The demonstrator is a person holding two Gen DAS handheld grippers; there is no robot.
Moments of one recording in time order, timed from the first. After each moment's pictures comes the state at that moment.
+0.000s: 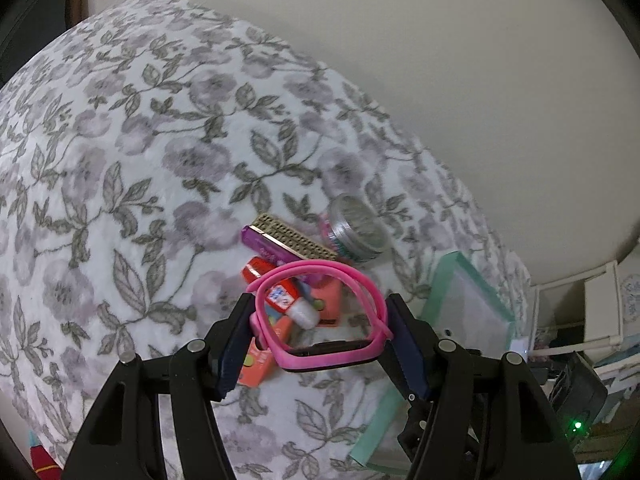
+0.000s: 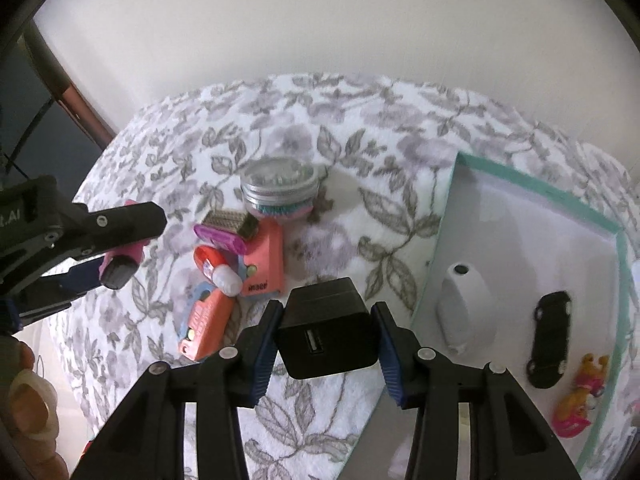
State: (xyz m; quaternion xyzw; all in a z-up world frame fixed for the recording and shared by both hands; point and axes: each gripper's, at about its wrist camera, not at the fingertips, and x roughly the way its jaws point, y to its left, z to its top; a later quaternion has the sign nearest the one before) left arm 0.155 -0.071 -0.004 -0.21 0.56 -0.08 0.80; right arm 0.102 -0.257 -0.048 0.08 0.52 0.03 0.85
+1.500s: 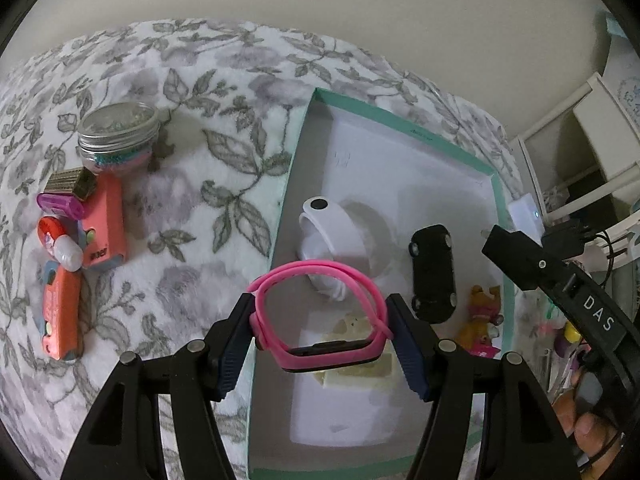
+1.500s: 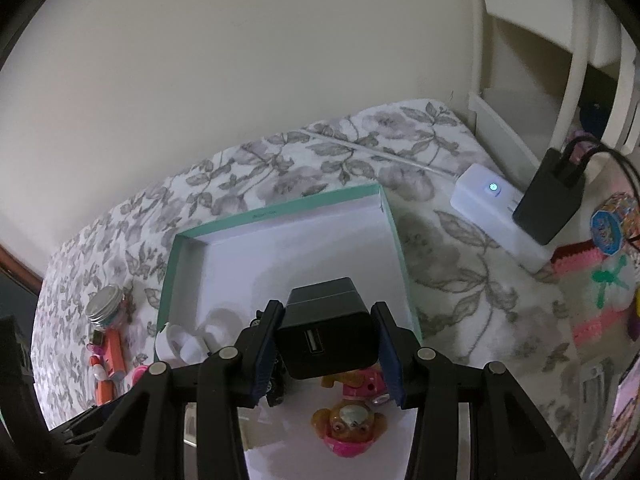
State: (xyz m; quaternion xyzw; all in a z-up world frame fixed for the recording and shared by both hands) left arm 0.109 -0.259 -0.068 -0.03 0.60 -0.21 0.77; right arm 0.031 -0.461 -0.046 0.22 0.44 -0.19 0.85
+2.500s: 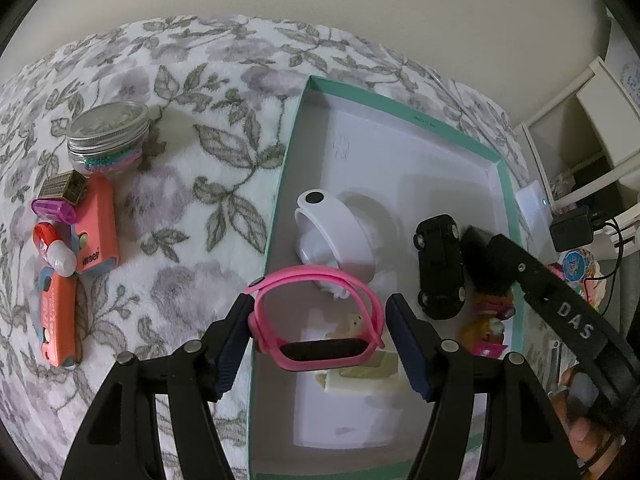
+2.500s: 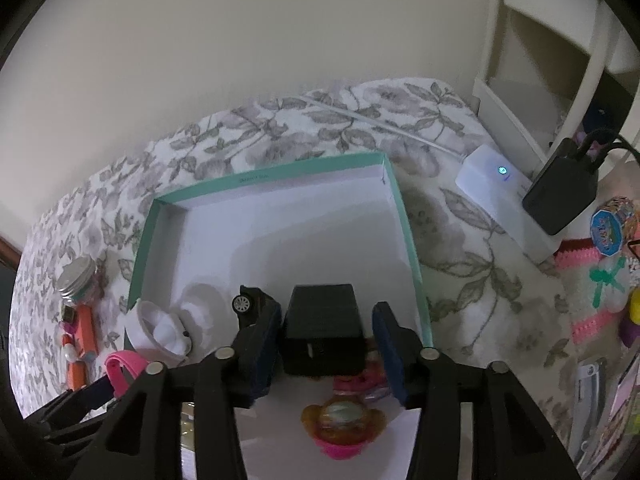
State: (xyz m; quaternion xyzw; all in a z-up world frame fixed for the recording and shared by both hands) left arm 0.110 -0.267 -0.074 0.00 0.60 -0.21 0.77; right arm 0.039 -0.450 -0.063 0.18 0.49 -0.20 0.83
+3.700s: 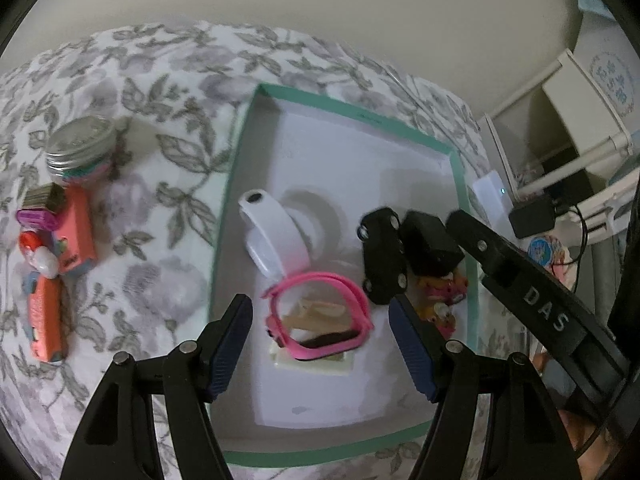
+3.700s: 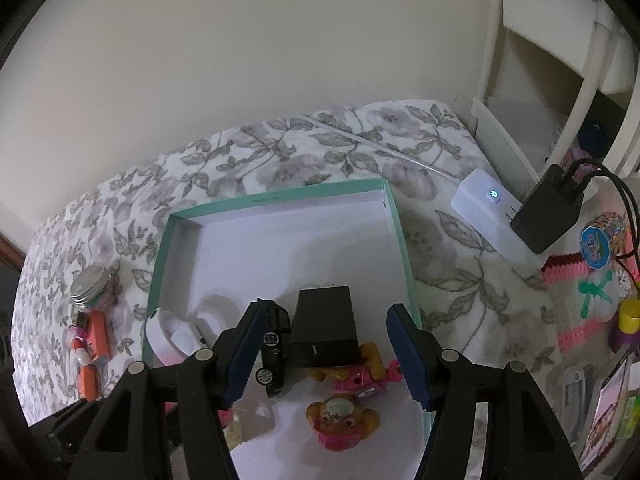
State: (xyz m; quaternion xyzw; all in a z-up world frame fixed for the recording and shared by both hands) left arm 0.100 -0.278 -0.049 -0.02 0.60 -0.26 0.75; right arm 0.038 -0.445 -0.042 0.18 0.47 -0.19 0.84
